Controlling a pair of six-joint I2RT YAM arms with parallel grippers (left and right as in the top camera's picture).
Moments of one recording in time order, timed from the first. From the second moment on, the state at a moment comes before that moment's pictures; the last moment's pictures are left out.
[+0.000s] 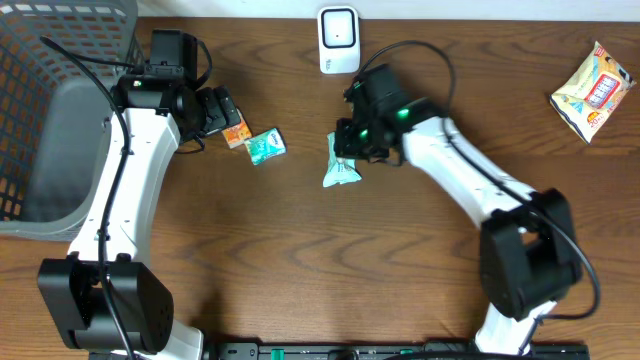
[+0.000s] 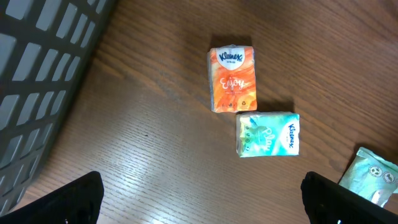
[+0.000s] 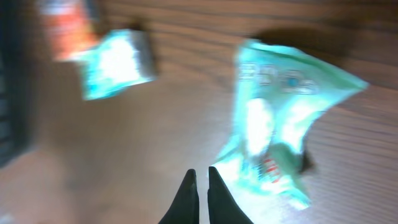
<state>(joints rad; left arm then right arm) -0.05 1.69 1.53 -1.02 -0.06 -0.46 0.44 1.92 1.46 -0.64 -0.44 0.46</state>
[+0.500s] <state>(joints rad) -0.05 1.69 1.53 -1.02 -0.06 -0.46 0.48 1.91 1.46 -0.69 -0.36 0.36</state>
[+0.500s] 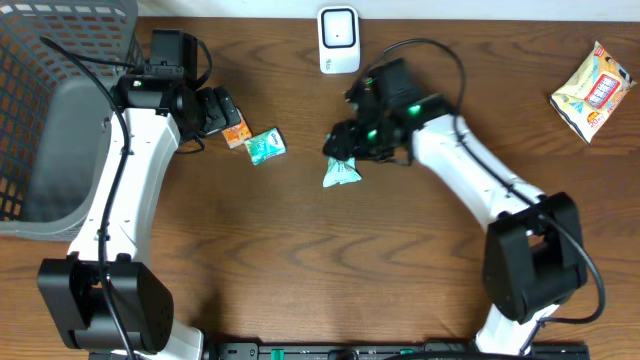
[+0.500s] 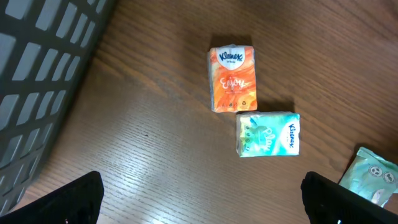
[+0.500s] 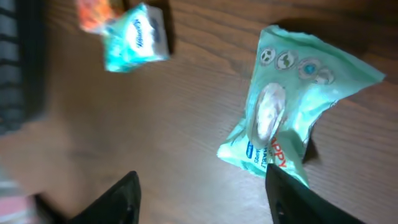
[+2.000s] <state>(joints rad) -0.05 1.69 1.53 -1.02 -0.06 -0.46 0.80 2.20 1.46 -0.55 0.73 0.55</state>
